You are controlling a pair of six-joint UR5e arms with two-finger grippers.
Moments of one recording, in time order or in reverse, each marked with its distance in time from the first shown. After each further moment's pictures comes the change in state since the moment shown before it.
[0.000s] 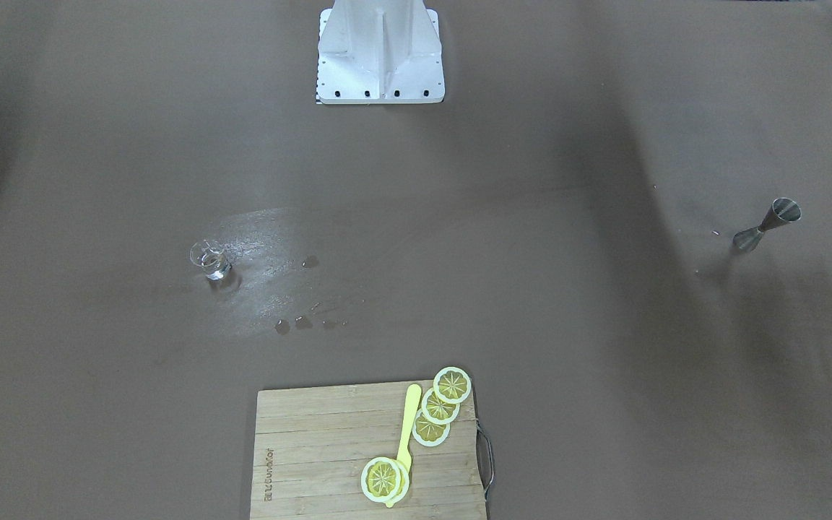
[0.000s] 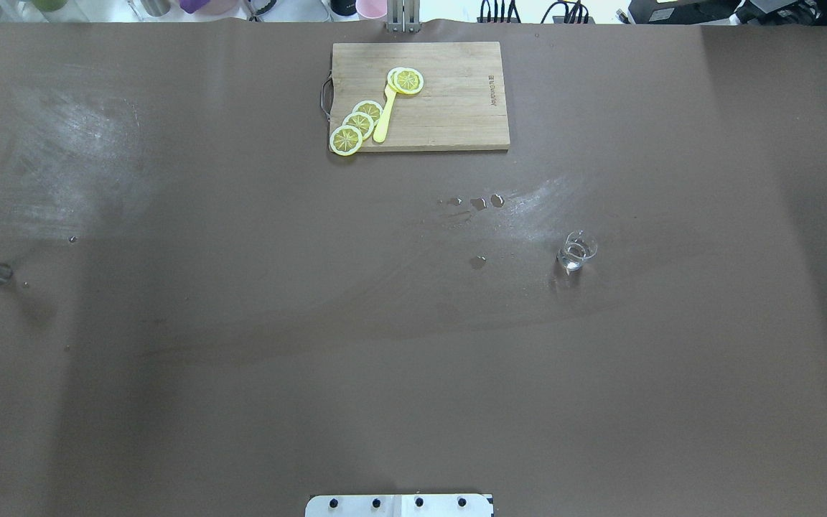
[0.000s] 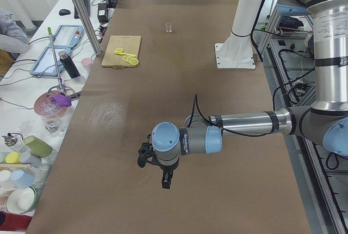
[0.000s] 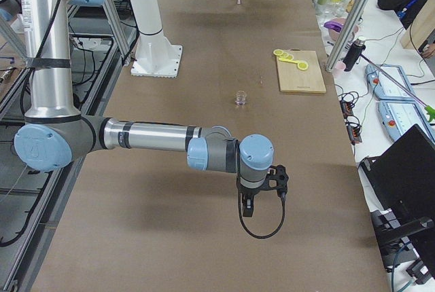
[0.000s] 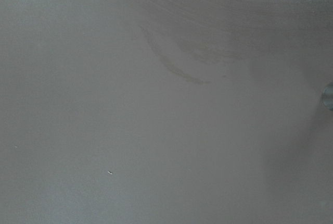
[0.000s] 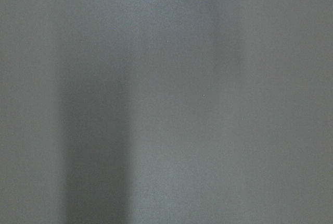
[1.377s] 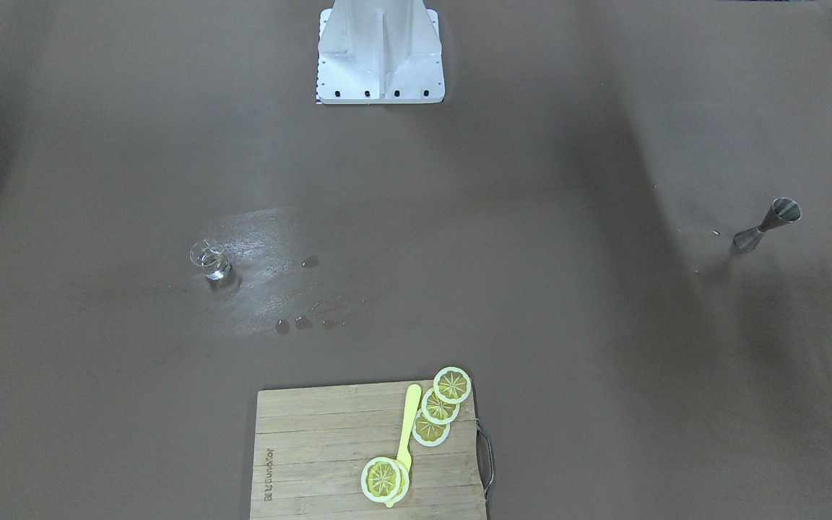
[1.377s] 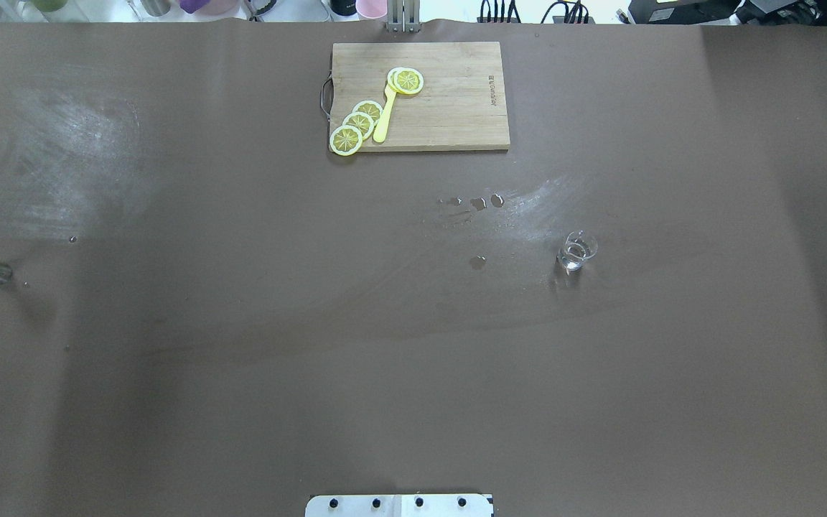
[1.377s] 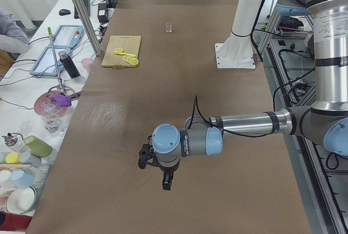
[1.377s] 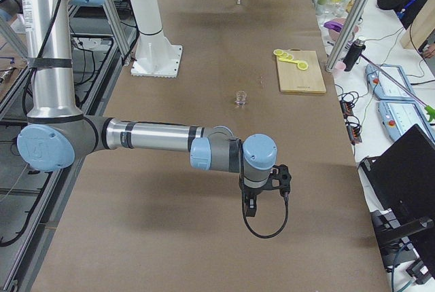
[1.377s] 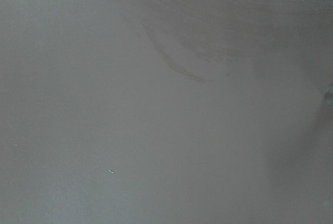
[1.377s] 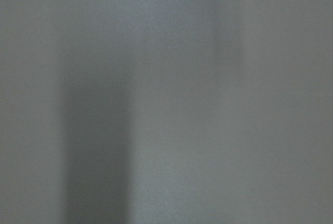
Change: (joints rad) left arm -0.003 0.002 0.009 -0.008 -0.001 0.000; right arm -0.001 0.017 -0.014 0.002 0.001 -0.005
